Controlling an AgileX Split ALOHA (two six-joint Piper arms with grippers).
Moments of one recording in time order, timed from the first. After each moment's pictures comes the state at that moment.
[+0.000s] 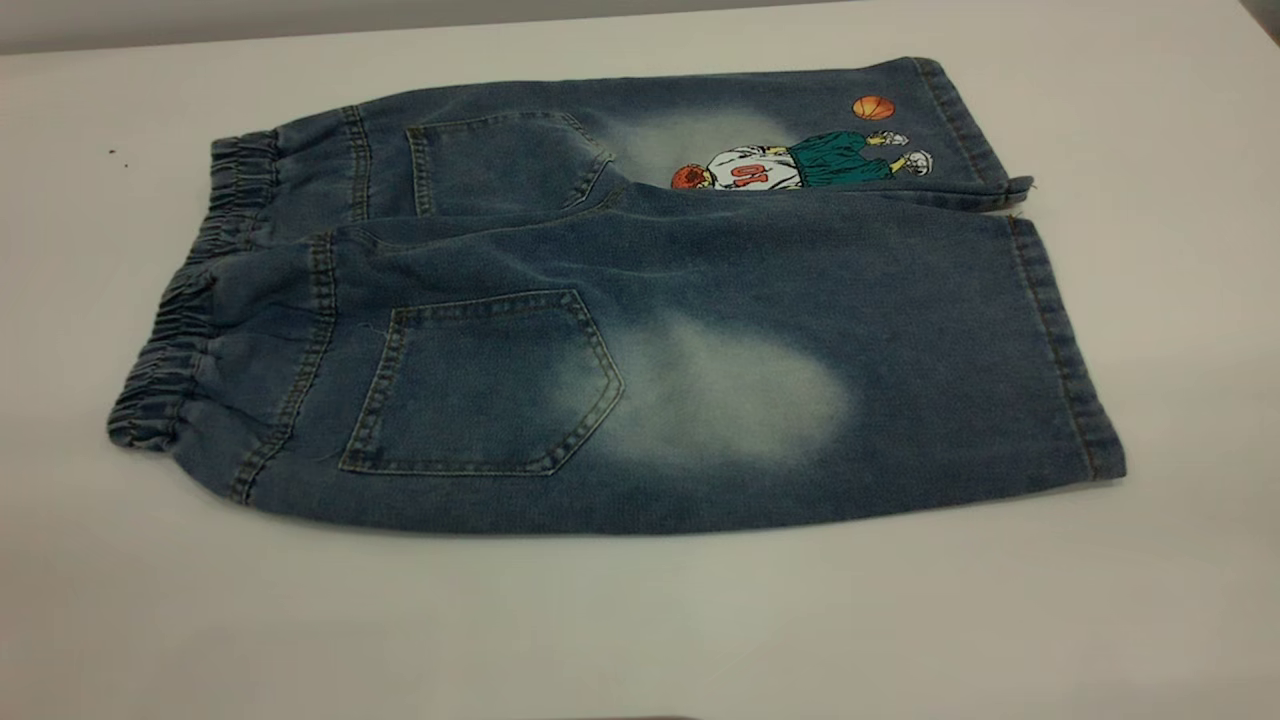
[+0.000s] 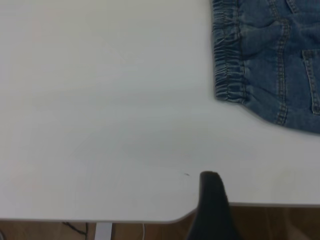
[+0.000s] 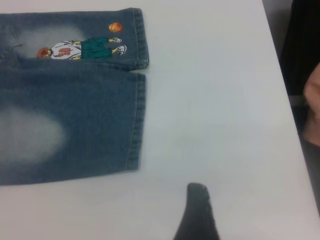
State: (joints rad) left arm 0.04 -0.02 -0.49 0.01 1.13 0.01; right arm -0.04 -0.01 -0.48 0.08 1.14 0.03
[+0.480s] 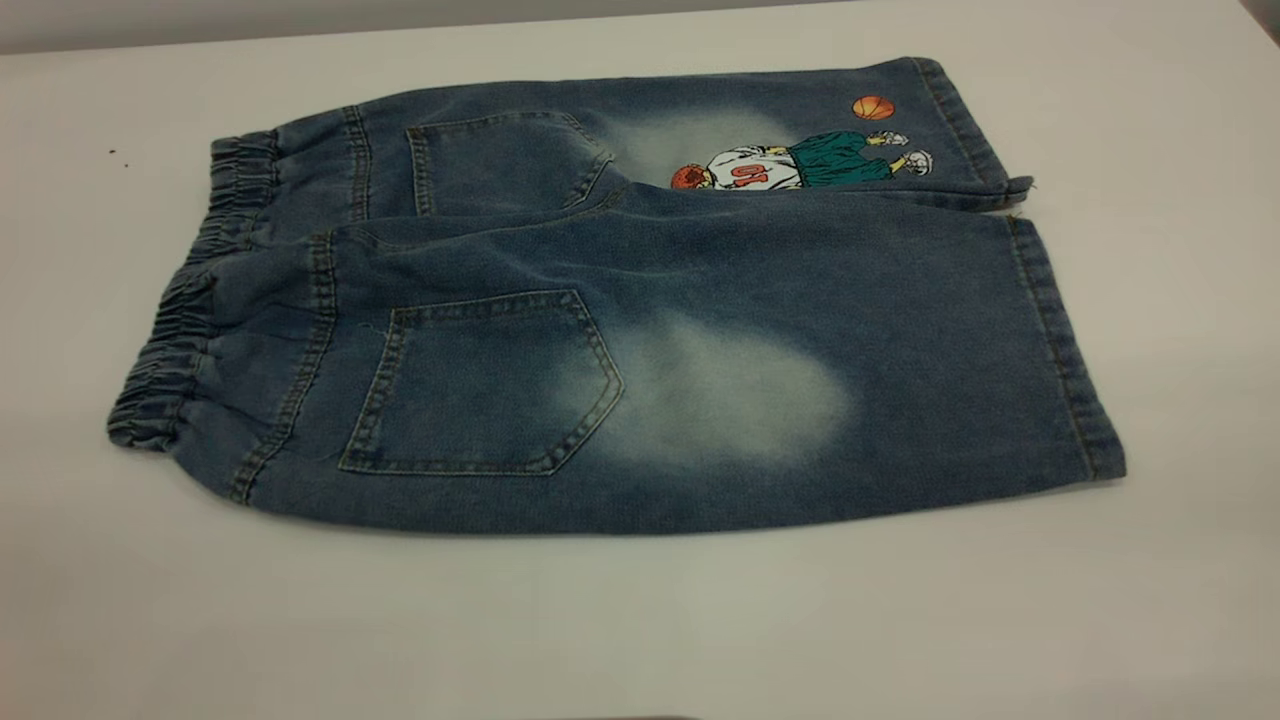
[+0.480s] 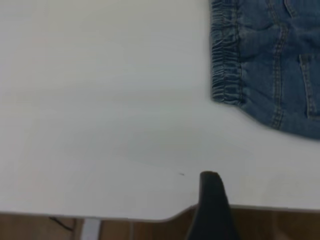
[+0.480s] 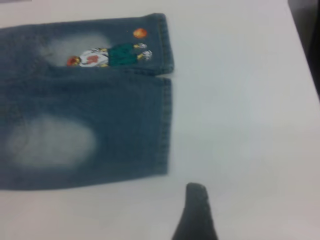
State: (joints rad) left arm 0.03 -0.02 -0.49 0.01 1.13 -0.07; right arm -0.04 -0.01 -0.48 0.16 1.13 0.06
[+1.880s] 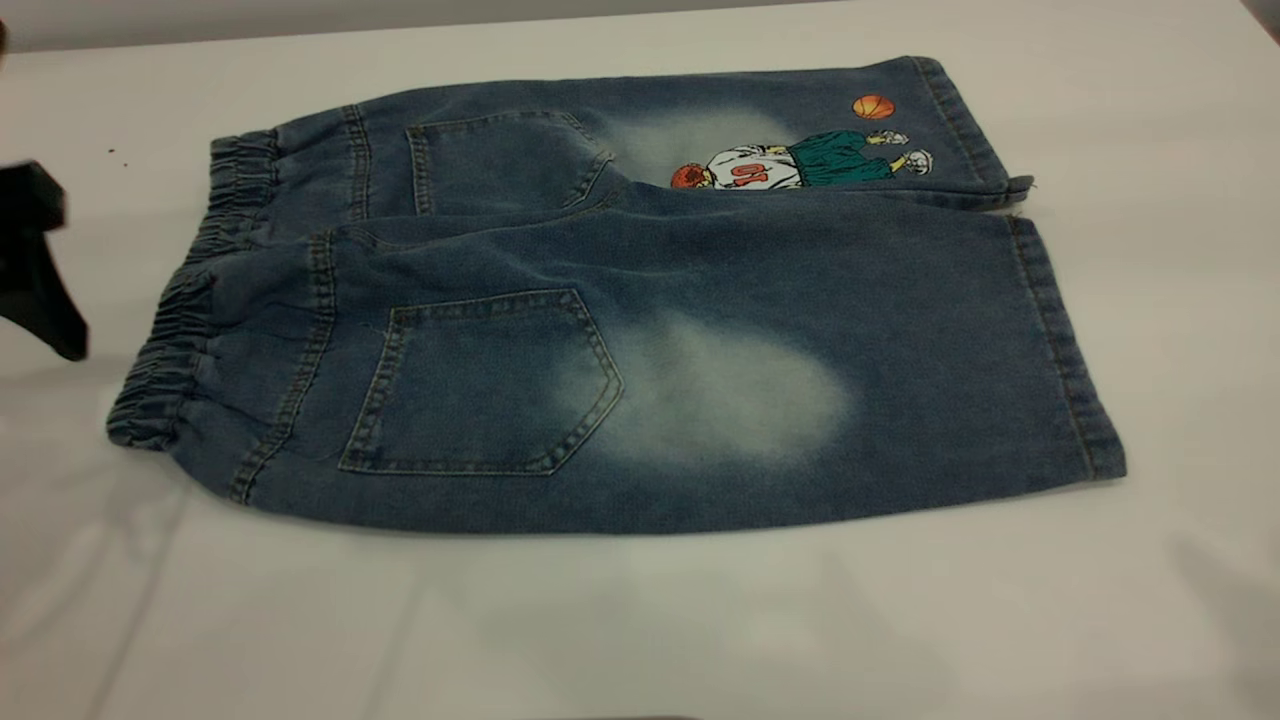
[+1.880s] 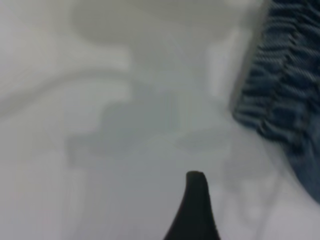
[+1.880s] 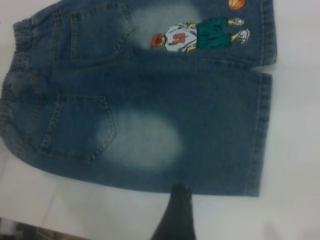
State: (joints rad) left arm 0.03 1.69 -0.69 -0.11 0.31 -0.22; right arm -0.04 0.82 -0.76 0.50 0.91 -0.20
